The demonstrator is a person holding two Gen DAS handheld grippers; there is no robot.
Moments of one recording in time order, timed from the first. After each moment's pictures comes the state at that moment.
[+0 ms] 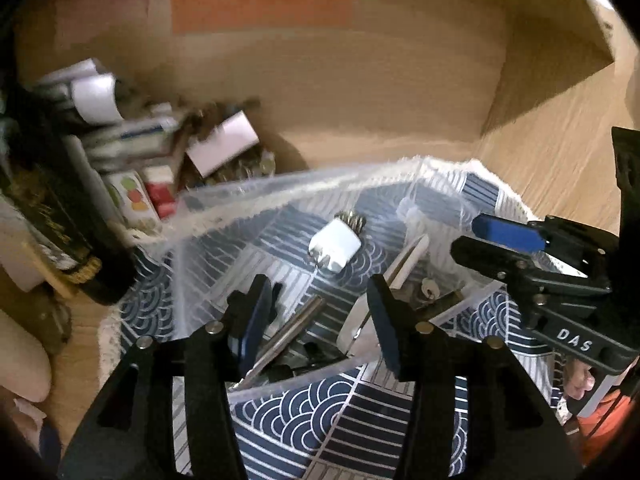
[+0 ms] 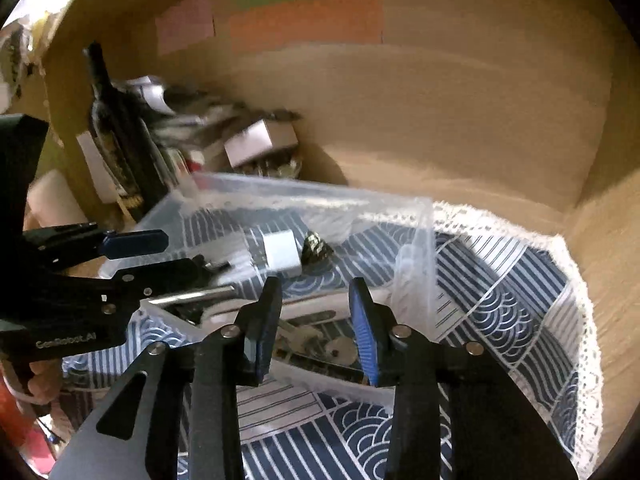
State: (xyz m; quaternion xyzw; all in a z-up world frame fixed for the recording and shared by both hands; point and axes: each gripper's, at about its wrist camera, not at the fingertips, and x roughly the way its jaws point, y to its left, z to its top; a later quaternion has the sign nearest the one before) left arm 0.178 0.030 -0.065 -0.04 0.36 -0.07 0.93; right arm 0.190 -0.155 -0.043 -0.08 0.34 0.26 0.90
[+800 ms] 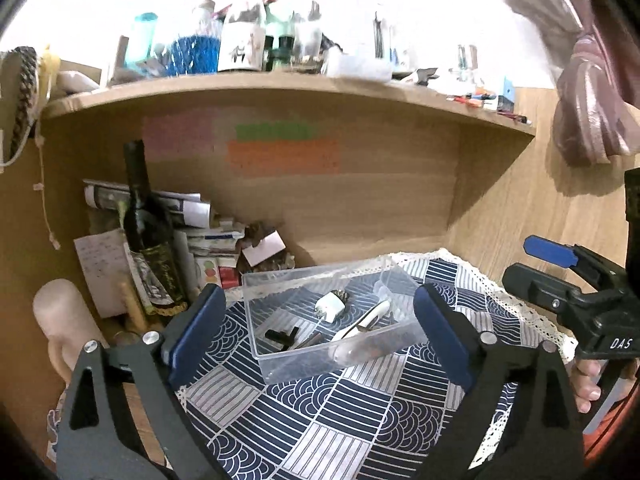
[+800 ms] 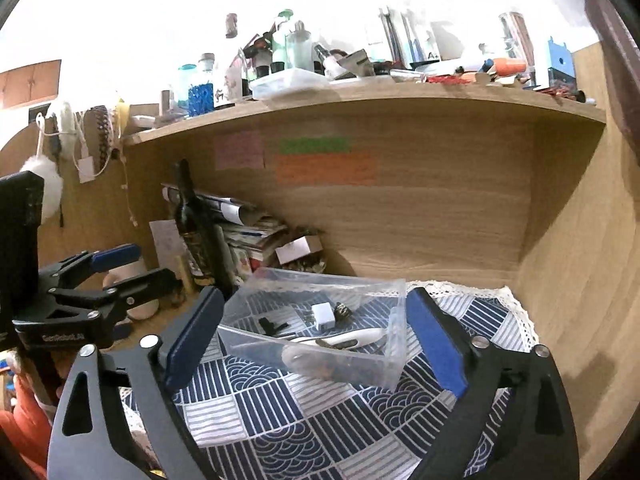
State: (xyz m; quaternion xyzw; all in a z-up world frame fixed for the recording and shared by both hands) left arm 0.023 0.016 0.024 -0.03 0.17 -0.04 0.98; right arm 0.053 -0.186 0.038 -0.03 0.18 0.26 0.95
